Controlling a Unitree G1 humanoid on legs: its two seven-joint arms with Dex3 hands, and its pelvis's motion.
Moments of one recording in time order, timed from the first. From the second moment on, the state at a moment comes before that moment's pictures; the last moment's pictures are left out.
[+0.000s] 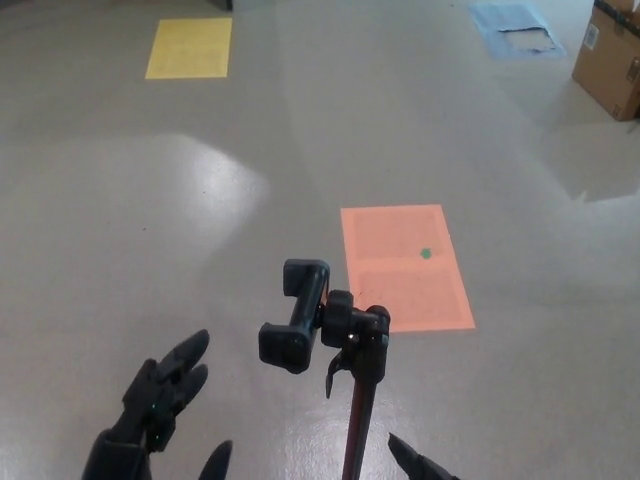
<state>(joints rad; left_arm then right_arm) 0.29 0.16 -0.04 0.09 0.00 -0.51 -0.11 0.20 -0.19 0.38 0.26 -0.53 -0.29 -0.13</state>
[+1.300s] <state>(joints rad) 0.18 0.13 -0.07 -0.04 0.02 -0.49 -0.10 -0.21 0.02 0.26 0.79 -0.31 -0.28 -0.05</state>
